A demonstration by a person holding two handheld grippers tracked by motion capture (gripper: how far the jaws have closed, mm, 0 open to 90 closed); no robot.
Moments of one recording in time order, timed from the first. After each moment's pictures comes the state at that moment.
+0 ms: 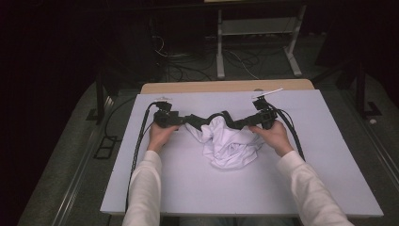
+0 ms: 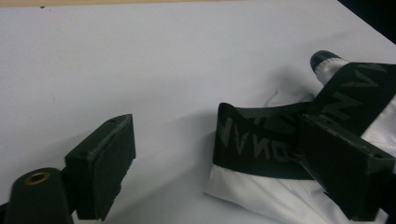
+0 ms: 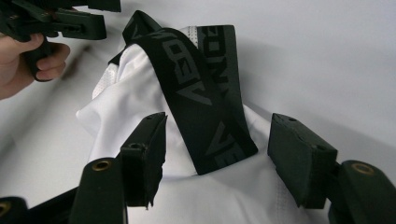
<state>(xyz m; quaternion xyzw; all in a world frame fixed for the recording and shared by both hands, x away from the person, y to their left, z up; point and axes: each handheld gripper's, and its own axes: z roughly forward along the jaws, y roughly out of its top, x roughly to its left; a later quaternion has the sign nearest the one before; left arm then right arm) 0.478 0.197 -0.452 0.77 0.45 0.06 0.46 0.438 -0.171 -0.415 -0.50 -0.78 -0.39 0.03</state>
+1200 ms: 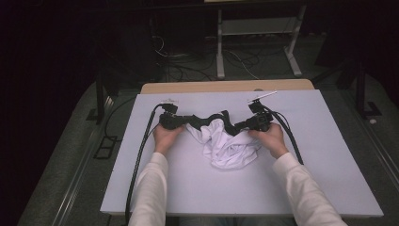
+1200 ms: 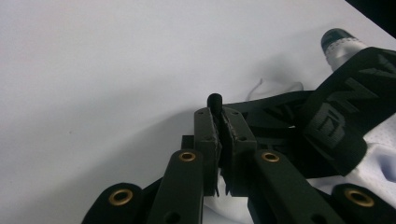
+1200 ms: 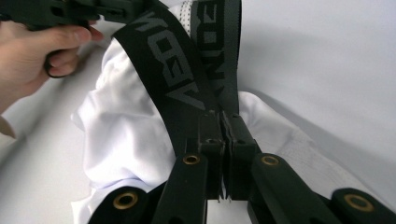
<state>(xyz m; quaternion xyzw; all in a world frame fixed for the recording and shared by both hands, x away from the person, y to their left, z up) 0.473 0.182 -0.455 0.78 0.43 0.04 0.45 0.438 -0.160 -0.424 -0.49 -0.78 -0.38 0.06</state>
